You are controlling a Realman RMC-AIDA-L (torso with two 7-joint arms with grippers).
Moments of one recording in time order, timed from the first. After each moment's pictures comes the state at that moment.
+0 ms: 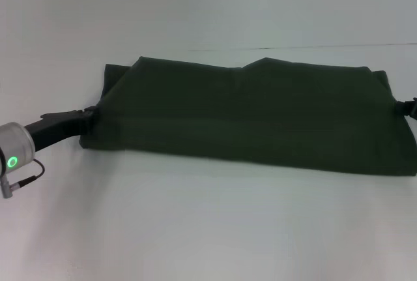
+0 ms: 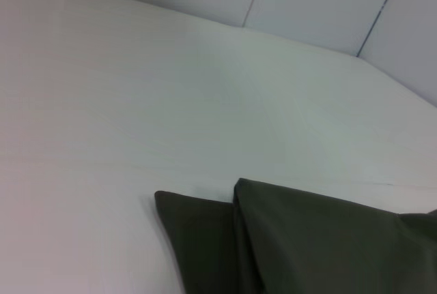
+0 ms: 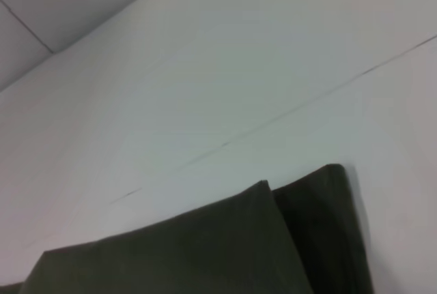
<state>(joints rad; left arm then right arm) -0.59 -2.16 0.48 0.58 2.06 0.93 -1.61 0.54 2.00 -0.57 -0.51 -2.03 -0.84 2.06</state>
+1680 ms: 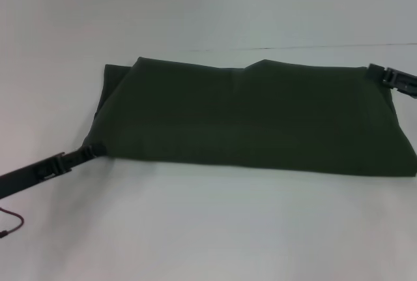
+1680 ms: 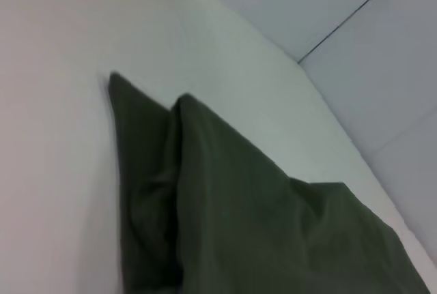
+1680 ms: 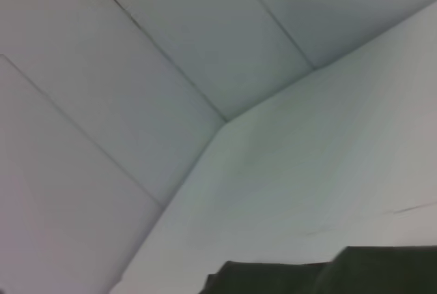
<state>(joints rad) -0.42 -2.16 0.42 0.73 2.11 1.37 -1.95 0.47 1.99 -0.47 -0.66 -1.88 -1.45 1.93</state>
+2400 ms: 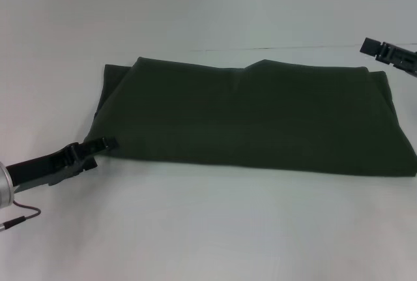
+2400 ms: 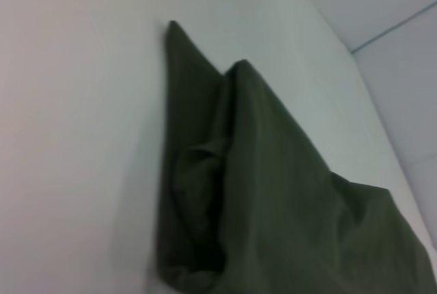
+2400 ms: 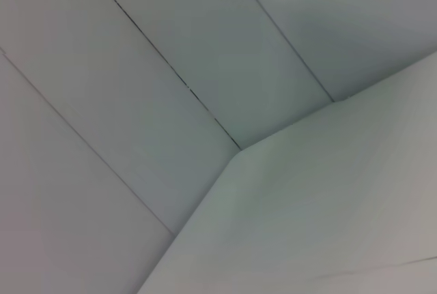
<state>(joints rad) -0.50 -2.13 0.45 0.64 2.18 1.27 -2.20 0.51 2.00 -0.47 -0.66 -1.84 -1.43 1.90</state>
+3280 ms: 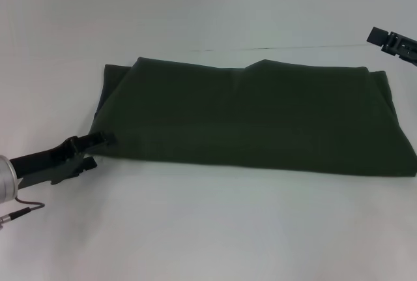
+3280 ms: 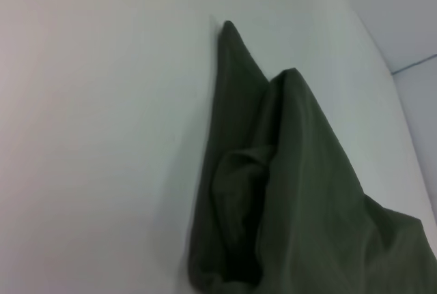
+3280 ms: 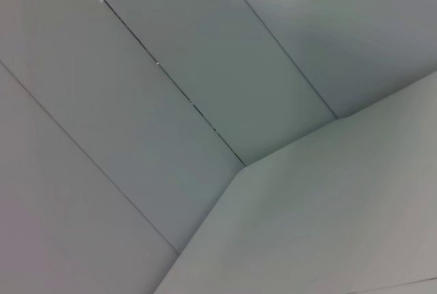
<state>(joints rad) -0.52 -2.12 0.46 0.62 2.20 1.20 -2.35 0.51 1.99 -0.46 -0.66 -1.80 -1.44 1.90</state>
